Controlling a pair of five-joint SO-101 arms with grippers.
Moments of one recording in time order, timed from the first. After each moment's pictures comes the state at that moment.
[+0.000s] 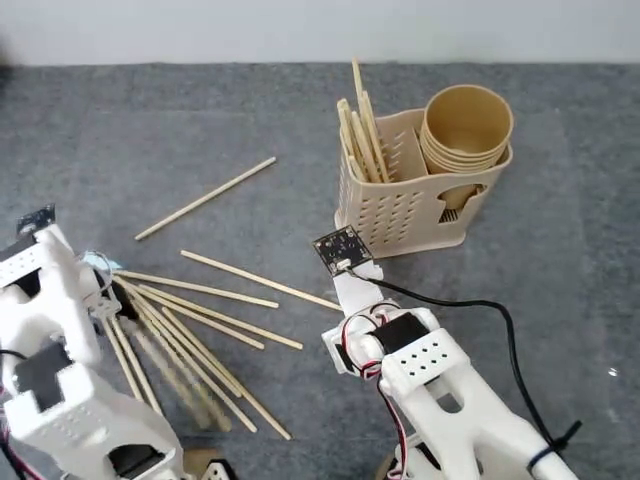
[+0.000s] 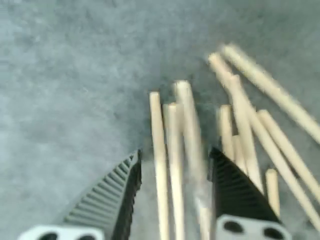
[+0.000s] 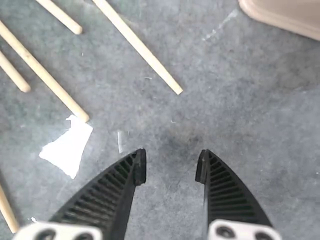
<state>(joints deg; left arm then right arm) -37.2 13.7 24.9 71.3 5.1 -32.0 -37.4 64.2 52.7 -3.6</state>
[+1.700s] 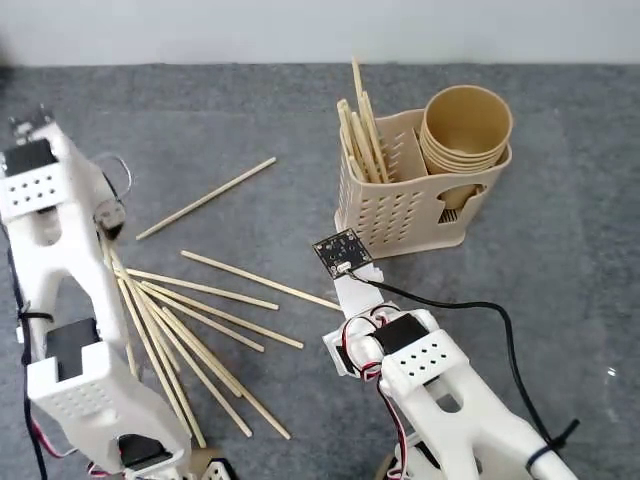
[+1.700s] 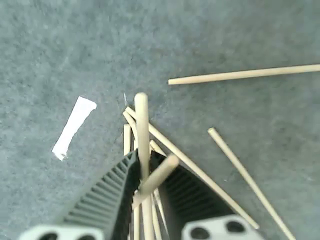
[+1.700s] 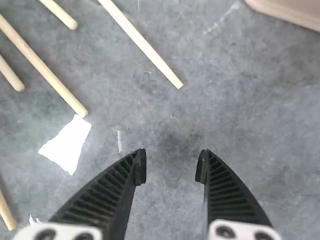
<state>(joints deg) -23.2 17.1 -20.9 97.5 22.3 -32.0 -37.4 65.1 52.7 -3.6</state>
